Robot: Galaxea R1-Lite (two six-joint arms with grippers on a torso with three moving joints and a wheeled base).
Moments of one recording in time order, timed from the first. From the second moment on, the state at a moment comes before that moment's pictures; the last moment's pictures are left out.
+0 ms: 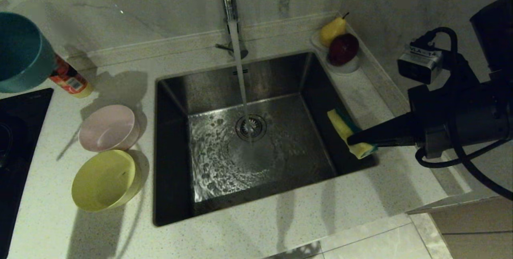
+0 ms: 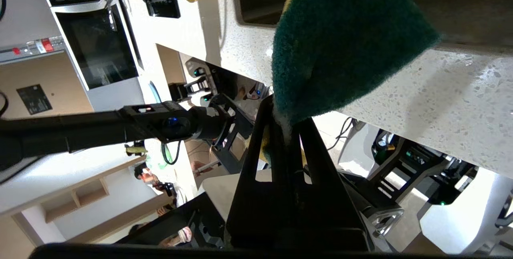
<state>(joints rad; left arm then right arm) 0.20 1.35 -1.56 0.54 0.31 -0.49 0.44 1.50 -1.43 0.53 0.61 0.50</state>
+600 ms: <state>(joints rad) 0.52 1.48 -1.42 0.45 0.30 -0.57 0.43 1.48 -1.40 0.53 0.60 0.45</state>
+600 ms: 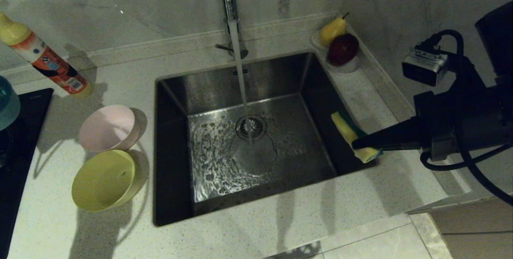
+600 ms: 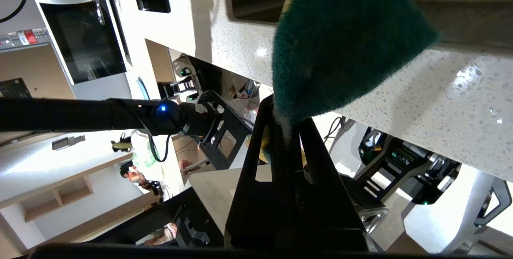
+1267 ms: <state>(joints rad) 0.85 1.81 -1.58 0.39 0.19 -0.61 0.43 1.48 -1.39 0.52 0.61 0.44</state>
